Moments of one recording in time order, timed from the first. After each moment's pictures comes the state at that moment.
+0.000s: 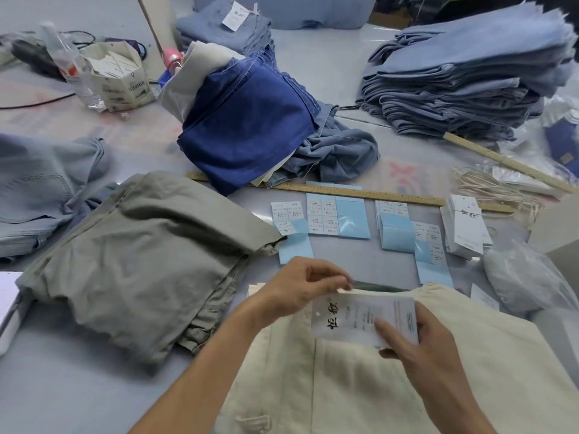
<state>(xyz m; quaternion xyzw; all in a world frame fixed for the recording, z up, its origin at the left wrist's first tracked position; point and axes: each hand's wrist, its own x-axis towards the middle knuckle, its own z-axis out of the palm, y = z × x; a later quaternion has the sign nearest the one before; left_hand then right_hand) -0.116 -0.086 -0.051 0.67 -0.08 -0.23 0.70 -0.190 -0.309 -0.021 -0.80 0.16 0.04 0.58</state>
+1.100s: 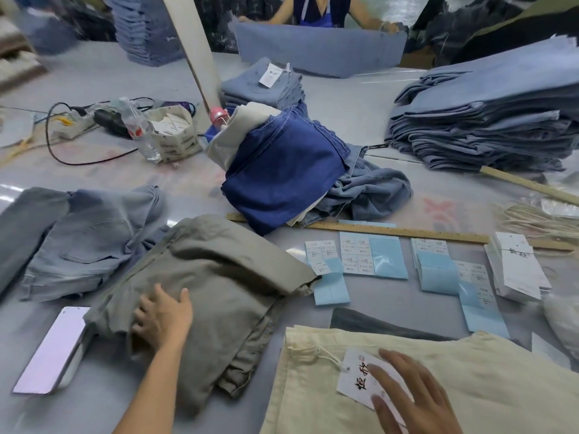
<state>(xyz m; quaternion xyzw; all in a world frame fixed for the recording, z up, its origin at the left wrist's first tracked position) -0.130 0.152 -0.135 0.83 0.50 0.07 0.22 -0.195 -0.265 -0.059 -0.93 -0.23 -0.22 0.20</state>
